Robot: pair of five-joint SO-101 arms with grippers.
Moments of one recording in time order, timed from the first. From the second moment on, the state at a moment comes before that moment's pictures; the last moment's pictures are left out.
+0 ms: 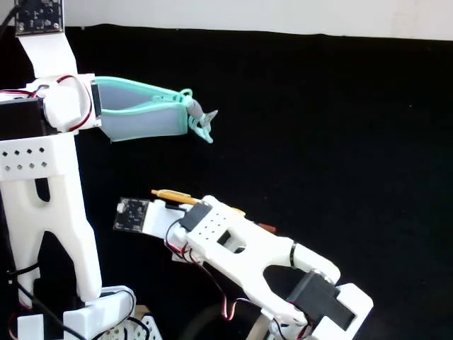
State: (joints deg) left arm -11.7 -7.2 -14.1 85.6 4.6; right arm -54.5 -4.0 37.1 50.2 32.0
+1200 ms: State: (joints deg) left arm -11.7 -7.2 -14.1 85.6 4.6; right arm -51.9 -12.0 30.3 57.1 24.3
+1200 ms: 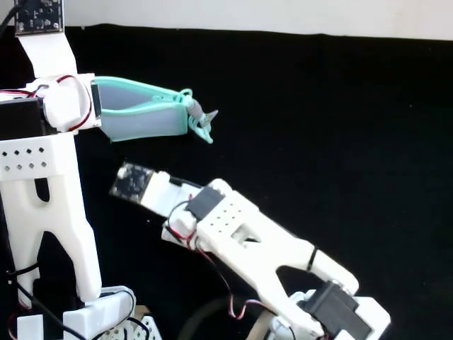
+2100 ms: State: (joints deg) left arm -11.7 -7.2 -14.1 85.6 4.6; right arm -55.3 1.8 32.2 50.3 24.3
